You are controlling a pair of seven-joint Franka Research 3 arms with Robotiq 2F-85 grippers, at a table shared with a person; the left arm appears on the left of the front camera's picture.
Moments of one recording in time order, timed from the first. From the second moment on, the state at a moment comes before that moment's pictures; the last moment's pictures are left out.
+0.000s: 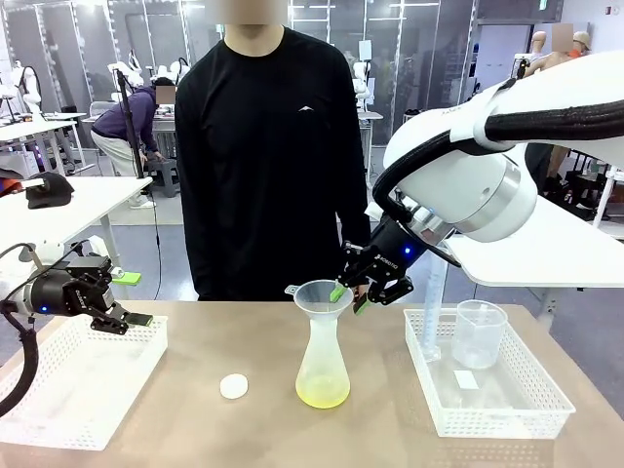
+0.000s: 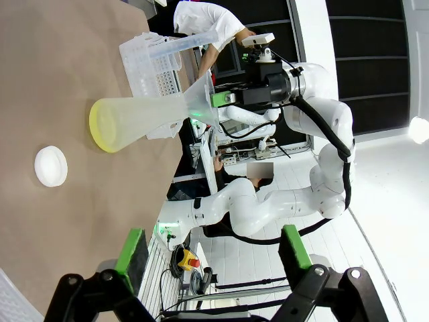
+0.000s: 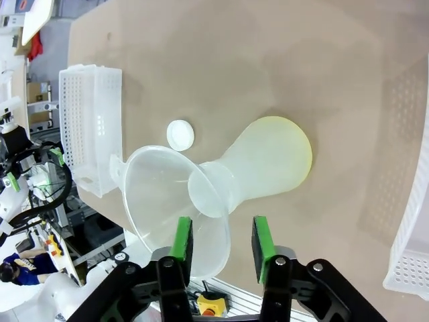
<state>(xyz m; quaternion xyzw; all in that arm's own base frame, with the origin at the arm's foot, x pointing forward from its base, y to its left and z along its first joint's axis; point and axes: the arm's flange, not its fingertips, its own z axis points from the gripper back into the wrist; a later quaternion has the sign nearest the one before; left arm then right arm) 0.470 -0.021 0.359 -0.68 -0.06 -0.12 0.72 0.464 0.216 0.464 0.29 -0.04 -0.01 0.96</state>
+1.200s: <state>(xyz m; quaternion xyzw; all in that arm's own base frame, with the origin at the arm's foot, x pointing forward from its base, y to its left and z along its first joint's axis) 0.470 -0.021 0.359 -0.68 -0.06 -0.12 0.72 0.463 0.215 0.469 0.29 -0.04 -0.03 0.95</state>
